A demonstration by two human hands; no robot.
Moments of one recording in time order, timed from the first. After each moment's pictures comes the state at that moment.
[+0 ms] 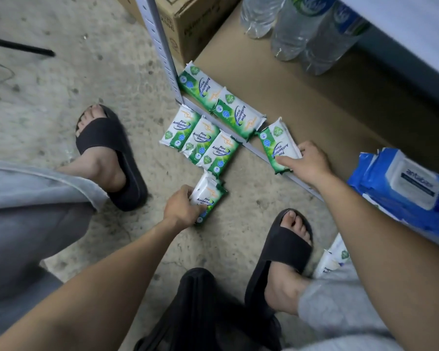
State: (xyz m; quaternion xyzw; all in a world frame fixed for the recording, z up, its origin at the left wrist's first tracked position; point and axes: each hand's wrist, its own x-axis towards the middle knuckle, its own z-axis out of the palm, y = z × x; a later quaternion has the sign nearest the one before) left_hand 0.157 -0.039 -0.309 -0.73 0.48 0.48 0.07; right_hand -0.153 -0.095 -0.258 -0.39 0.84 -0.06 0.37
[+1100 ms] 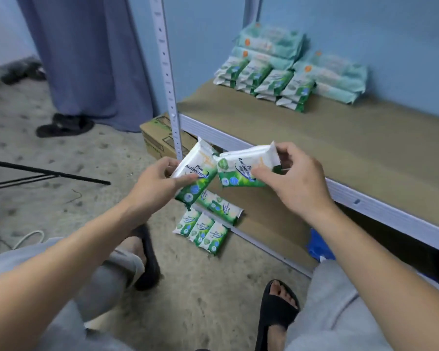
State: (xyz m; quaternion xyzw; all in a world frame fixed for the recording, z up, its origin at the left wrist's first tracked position) left_hand 0.184 -0.104 0.048 -0.58 0.56 0.49 -0.32; right_hand -0.067 -0.042 0.084 -0.55 0.68 -0.43 0.23
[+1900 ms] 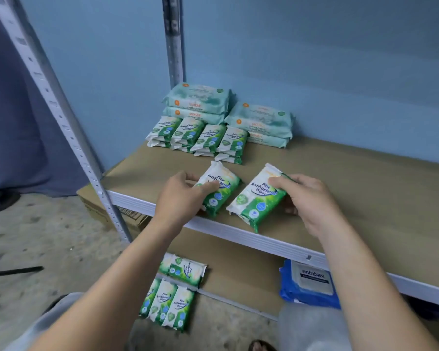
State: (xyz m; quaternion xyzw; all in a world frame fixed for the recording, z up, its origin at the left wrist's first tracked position) left_hand 0.015 -0.187 0.106 -0.55 0.62 0.47 -0.31; right_hand -0.199 -0.092 0.108 -0.27 0.73 -0.53 0.32
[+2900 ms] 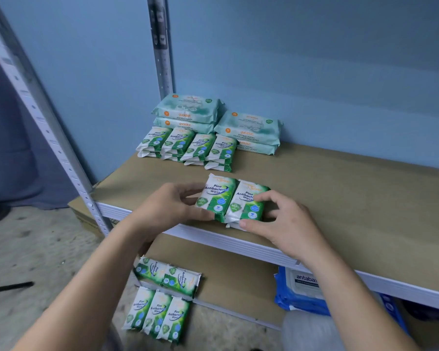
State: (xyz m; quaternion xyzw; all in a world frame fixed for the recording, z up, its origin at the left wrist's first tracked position) left_hand 0.027 -0.195 0.116 -0.35 0.68 0.62 -0.18; right_hand -0.176 -0.057 0.111 -0.45 0.78 -0.36 0.23
